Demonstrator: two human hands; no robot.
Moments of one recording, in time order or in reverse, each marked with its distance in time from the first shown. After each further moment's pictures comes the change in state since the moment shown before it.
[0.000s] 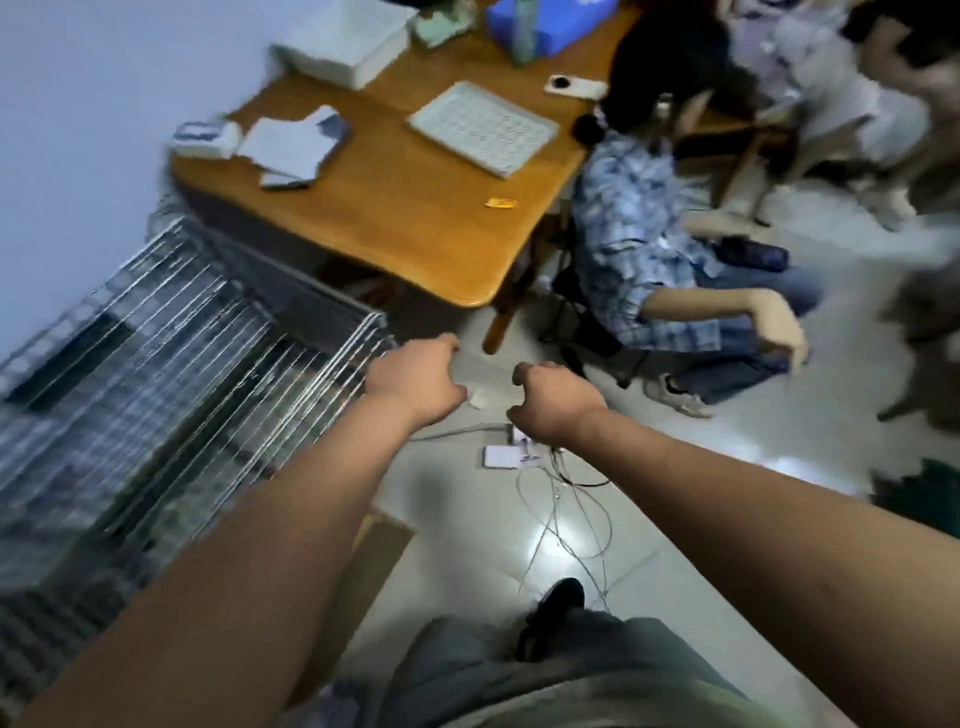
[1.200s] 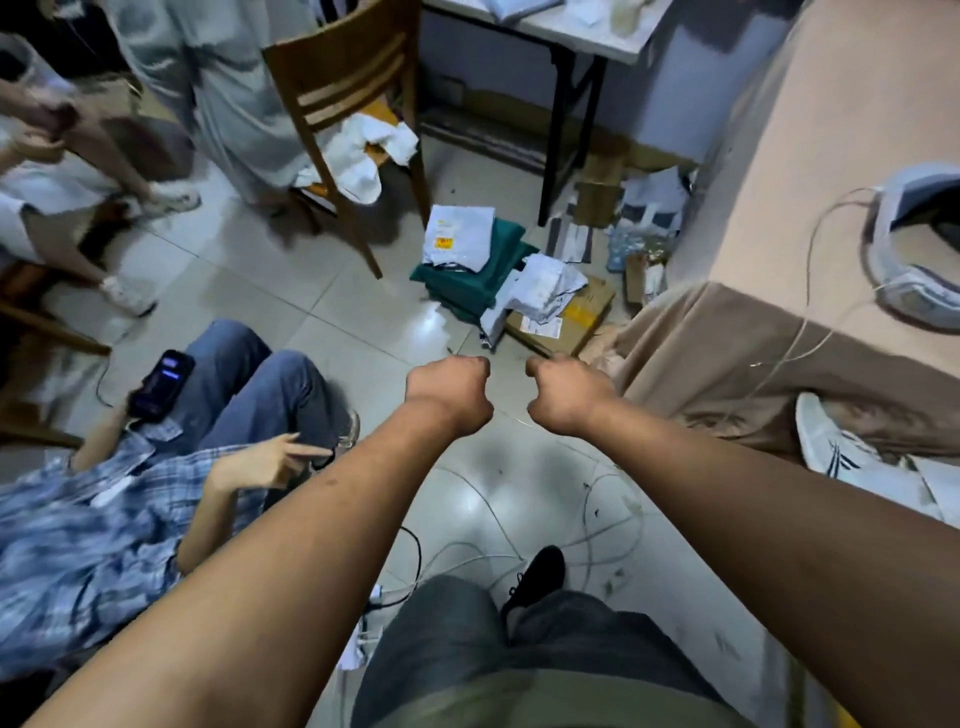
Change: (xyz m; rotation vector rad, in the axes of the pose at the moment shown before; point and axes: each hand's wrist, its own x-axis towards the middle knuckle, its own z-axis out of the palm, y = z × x) left_hand -0.003 0.595 0.217 0.817 -0.280 1.460; right_hand -0.283 0.420 0.032 0.687 0.353 1.316
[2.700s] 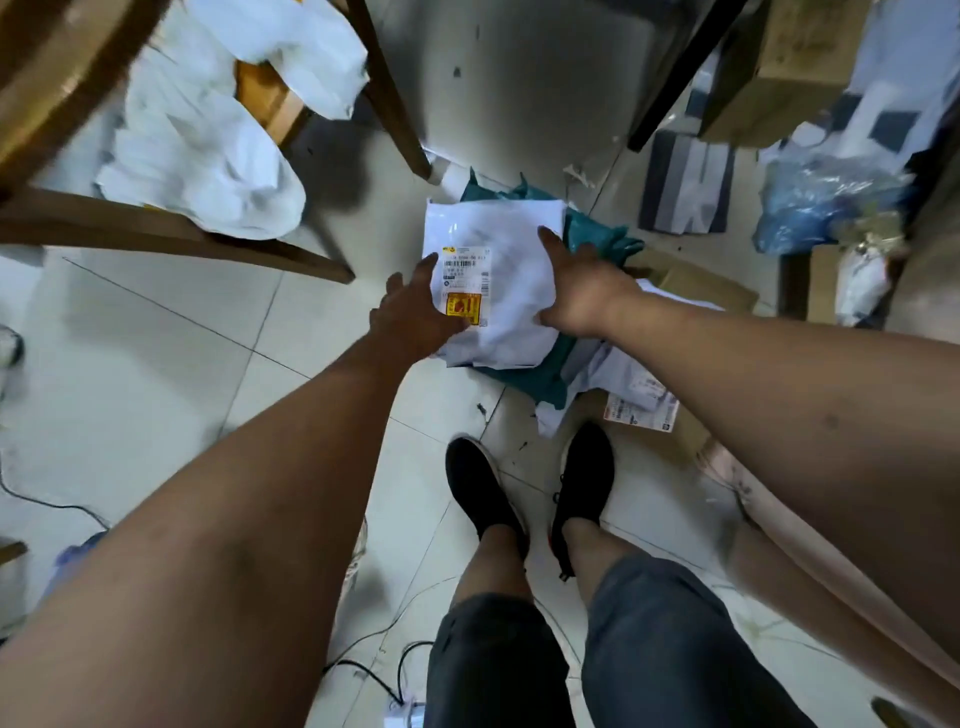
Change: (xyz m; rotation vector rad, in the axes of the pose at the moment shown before) left_hand 0.762 -0.227 0.050 -0.520 -0.248 -0.294; right_hand 0.808 0.064 -0.025 0.154 -0.295 0.038
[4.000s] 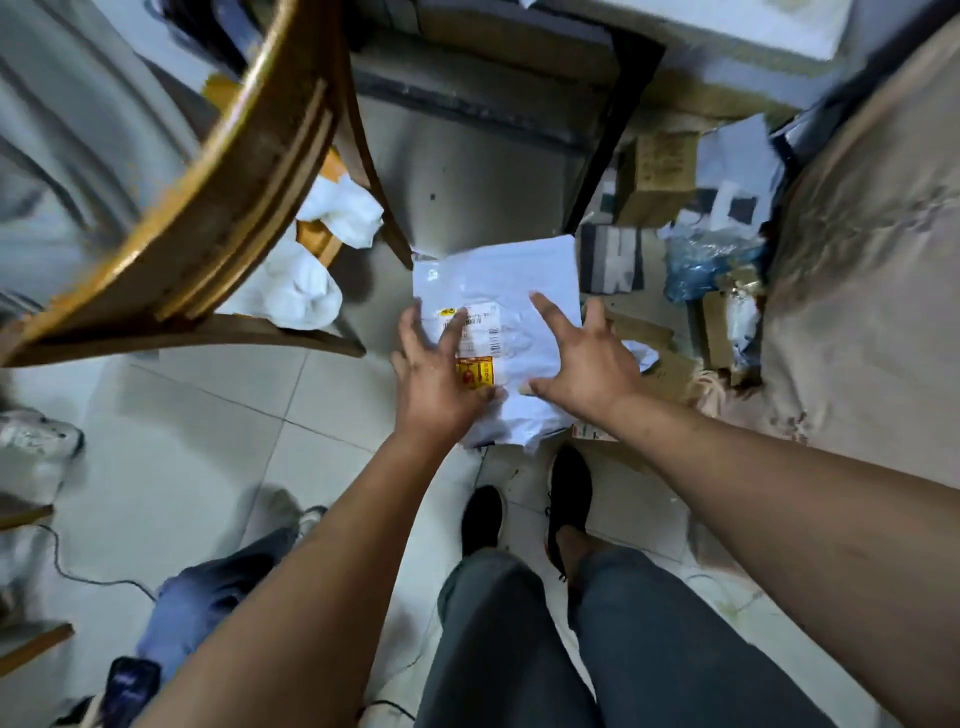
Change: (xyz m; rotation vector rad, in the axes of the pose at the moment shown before) left_hand -0.194 0.066 -0.067 -0.018 0.355 0.362; right_hand -0.232 -0.048 -0.073 0.149 0.370 0.079
